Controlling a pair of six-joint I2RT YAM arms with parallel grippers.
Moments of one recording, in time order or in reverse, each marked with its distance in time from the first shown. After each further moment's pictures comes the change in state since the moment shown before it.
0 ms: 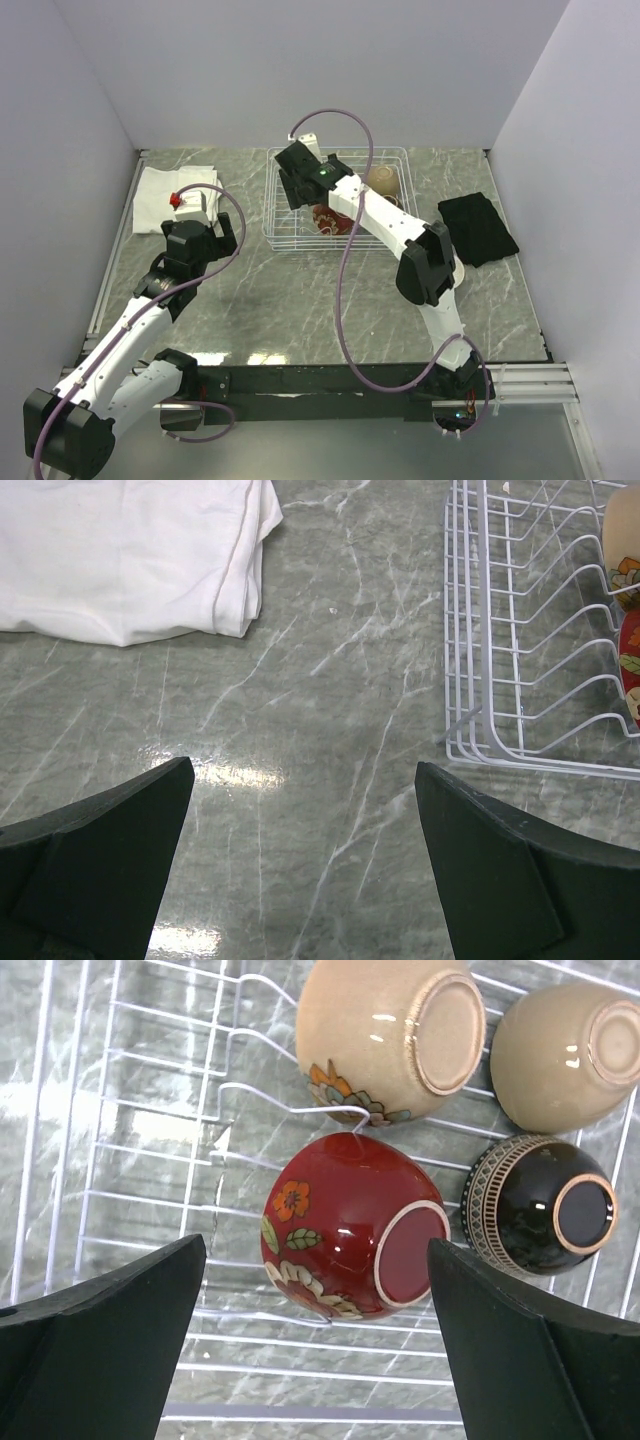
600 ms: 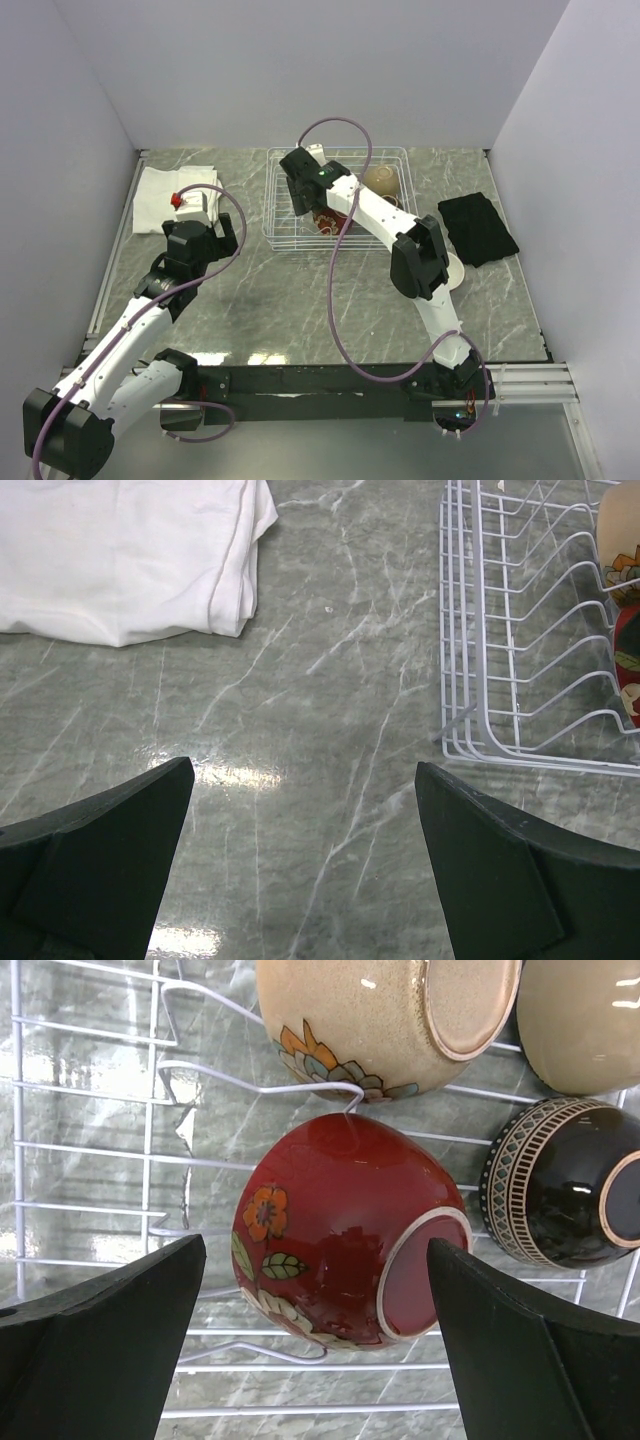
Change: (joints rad) left arm -0.008 -0.001 0.000 0.000 0.000 0.000; right arm -0.037 0.079 -0.001 -0.041 -0.032 0.073
